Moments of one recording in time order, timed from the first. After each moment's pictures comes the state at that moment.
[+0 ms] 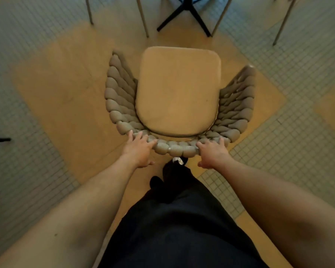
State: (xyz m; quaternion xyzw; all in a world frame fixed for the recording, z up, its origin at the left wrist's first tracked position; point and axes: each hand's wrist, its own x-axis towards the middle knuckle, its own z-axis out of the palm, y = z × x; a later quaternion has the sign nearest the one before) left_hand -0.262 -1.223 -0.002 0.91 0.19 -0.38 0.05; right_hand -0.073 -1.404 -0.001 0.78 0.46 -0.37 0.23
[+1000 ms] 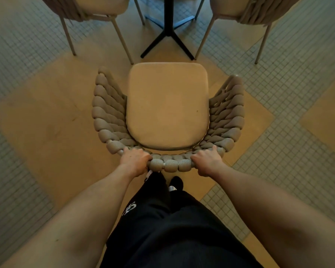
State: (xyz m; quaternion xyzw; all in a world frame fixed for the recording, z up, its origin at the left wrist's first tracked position) left_hand -0.120 -1.123 -0.006 0.91 0.18 -0.36 0.05; right_hand 0.053 -1.310 0.002 0.76 0.50 -0.33 0.25
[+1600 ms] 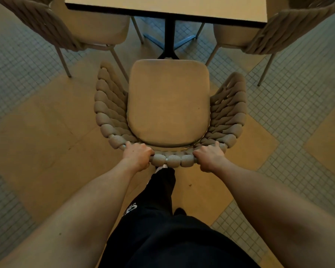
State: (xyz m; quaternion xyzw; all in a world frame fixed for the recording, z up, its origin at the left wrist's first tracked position) left_hand 0.061 -0.935 -0.001 0.91 0.17 -0.36 0.05; right_hand 0.224 -1.125 0.007 0.77 0.48 -0.33 0.25
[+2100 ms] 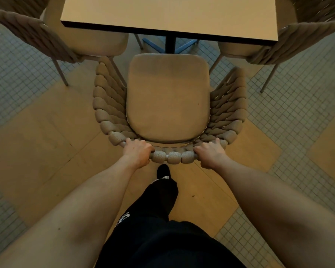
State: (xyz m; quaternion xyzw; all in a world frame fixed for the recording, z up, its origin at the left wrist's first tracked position) left_hand 0.132 -0.842 -0.008 0.92 0.16 -0.36 0.04; right_hand 0.294 -1.038 -0.002 0.78 0.47 -0.33 0.25
